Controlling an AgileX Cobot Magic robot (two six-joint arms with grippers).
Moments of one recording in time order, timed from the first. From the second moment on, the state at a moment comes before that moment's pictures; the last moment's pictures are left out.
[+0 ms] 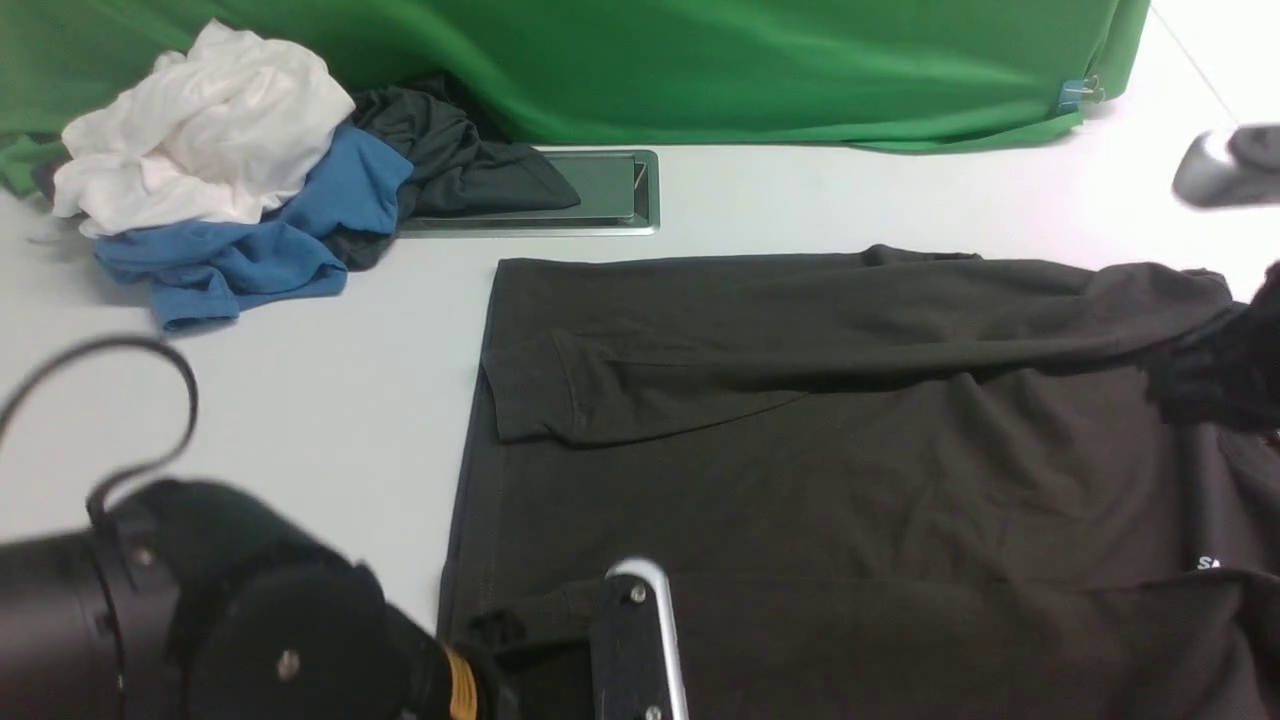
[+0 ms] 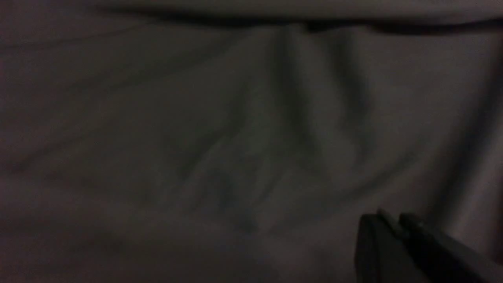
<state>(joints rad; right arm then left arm) 0.16 1.21 -0.91 0.11 0.84 -0.01 -0.83 1.32 -0.64 -0.38 0.71 0.86</state>
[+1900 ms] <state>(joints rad) 0.23 1.13 -0.86 -0.12 1.15 0.09 -0.81 1.07 -0.65 0.05 0.90 0.53</state>
